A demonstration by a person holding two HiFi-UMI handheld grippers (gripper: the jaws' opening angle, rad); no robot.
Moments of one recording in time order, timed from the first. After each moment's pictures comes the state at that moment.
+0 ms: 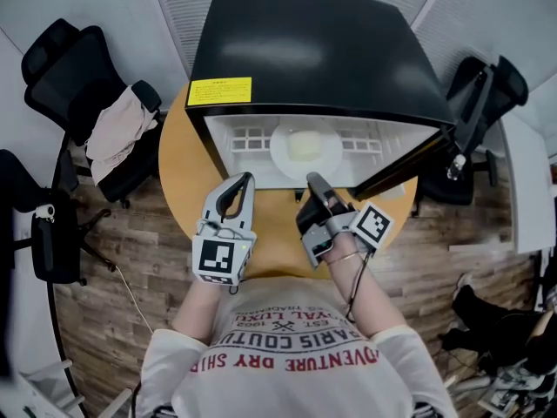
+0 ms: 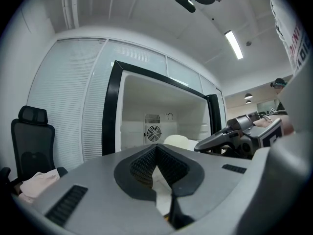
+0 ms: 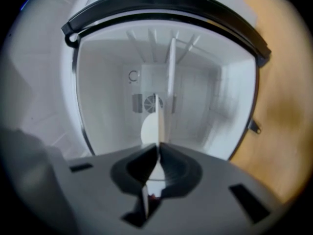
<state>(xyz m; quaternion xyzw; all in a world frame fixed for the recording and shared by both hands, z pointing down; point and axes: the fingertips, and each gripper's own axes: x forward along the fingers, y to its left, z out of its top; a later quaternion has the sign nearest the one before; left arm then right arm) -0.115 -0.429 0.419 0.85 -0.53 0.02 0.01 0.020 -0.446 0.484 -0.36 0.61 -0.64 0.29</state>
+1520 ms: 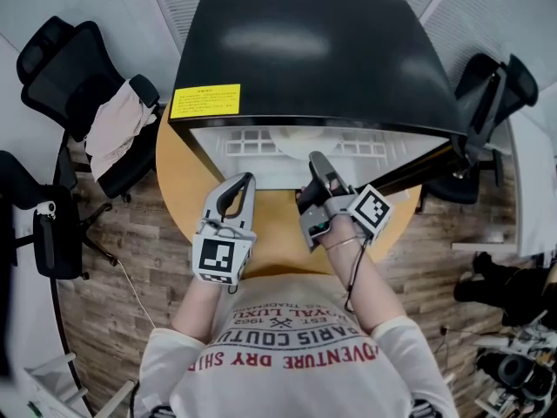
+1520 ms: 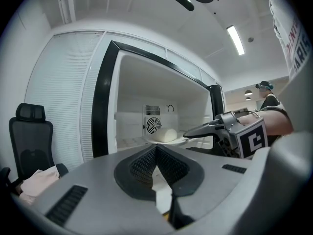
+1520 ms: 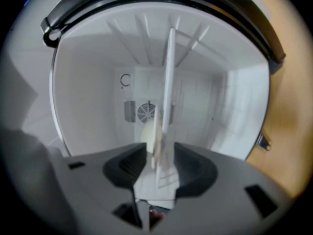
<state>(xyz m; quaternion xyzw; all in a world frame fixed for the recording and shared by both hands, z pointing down) -0.106 -0.450 0.442 0.85 -0.53 0.05 0.02 0.030 -0.499 0.496 -0.39 0.60 -0.63 0.30</state>
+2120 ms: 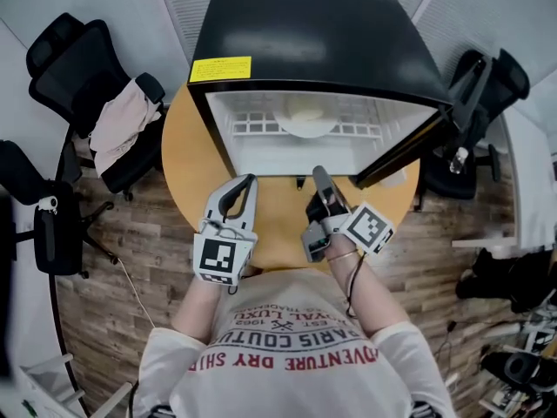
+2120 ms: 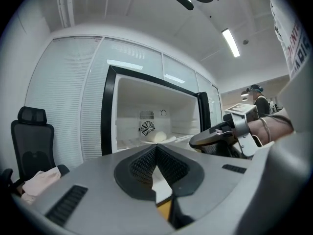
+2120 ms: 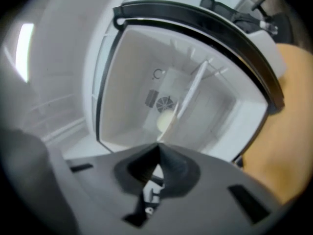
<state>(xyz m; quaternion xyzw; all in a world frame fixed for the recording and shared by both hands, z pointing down) -0.104 -0.391 0.428 0.85 -0.52 0.04 0.02 0.034 -0.423 0.472 -0.43 0.73 -0.49 0.21</state>
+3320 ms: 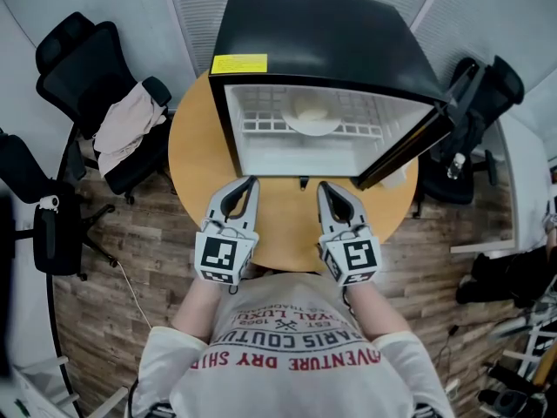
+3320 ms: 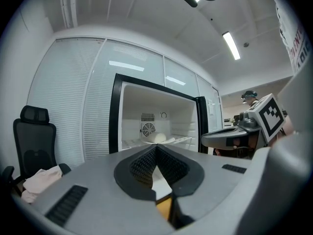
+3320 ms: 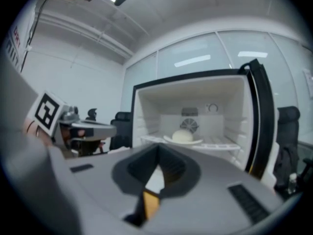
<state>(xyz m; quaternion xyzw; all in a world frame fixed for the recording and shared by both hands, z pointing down) -0.120 -0.370 0.422 0.85 -0.52 0.03 0.02 0.013 -0.368 0.435 -0.49 0.87 -0.03 -0.07</state>
